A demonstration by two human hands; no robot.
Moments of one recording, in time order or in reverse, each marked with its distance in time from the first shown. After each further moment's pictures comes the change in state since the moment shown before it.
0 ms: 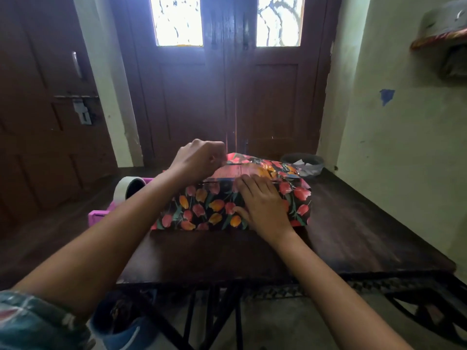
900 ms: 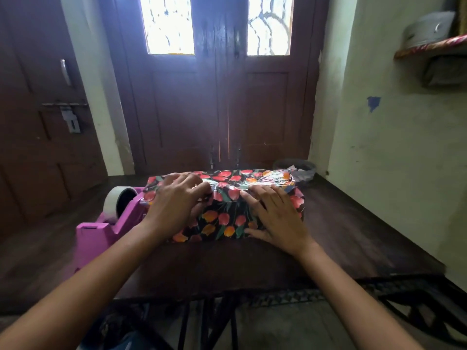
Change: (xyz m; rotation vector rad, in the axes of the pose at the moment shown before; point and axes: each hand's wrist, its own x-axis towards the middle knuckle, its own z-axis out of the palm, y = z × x) left_hand -0.060 -0.022 0.023 0.334 0.141 0.304; right_hand -0.023 0.040 -0.008 -0.007 -0.097 -0.172
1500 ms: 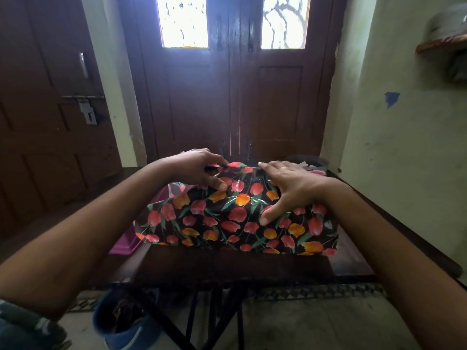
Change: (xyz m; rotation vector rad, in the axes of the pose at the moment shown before) left_hand 0.060 -0.017 -0.049 -0.370 -0.707 -0.231; right_hand 0.065 0.027 -0.085 0.384 -0.850 0.217
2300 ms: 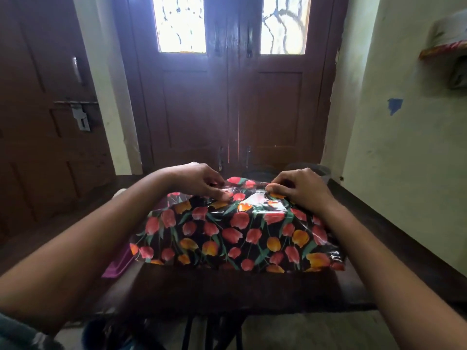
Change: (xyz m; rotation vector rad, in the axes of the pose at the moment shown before) left_hand 0.040 -0.020 0.010 -0.092 -0.087 0.013; right_hand 0.050 0.052 0.029 0.276 0.587 -0.010
